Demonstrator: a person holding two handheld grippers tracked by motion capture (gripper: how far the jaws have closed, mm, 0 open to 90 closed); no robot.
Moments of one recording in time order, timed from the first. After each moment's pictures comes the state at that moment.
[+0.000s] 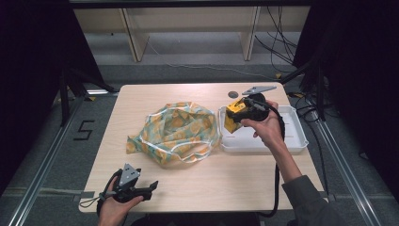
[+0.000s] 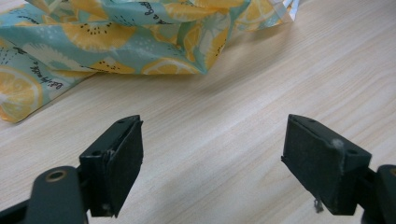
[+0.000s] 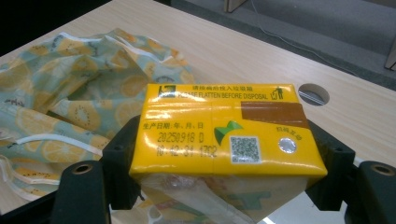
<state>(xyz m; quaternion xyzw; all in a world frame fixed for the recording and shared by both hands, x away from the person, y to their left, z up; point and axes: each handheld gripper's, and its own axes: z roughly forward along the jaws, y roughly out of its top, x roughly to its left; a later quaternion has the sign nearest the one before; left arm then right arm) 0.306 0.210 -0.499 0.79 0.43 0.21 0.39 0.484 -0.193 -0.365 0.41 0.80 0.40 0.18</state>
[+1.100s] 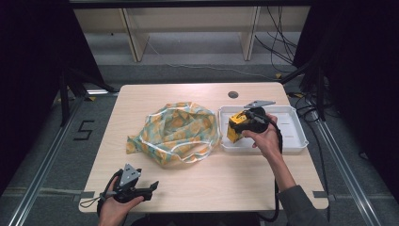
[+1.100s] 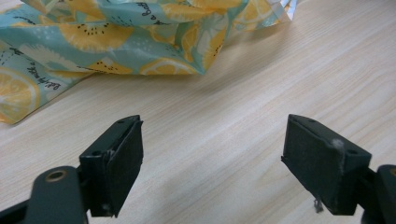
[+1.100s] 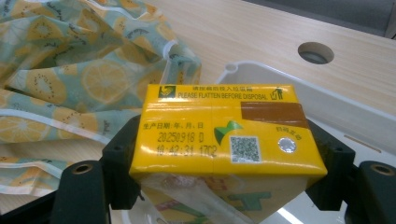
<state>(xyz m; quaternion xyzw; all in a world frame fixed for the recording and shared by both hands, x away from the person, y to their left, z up) 0.306 0.210 -0.499 0.80 0.42 0.21 0.39 0.486 -0.206 -0.421 0.43 0.79 0.39 0.19</state>
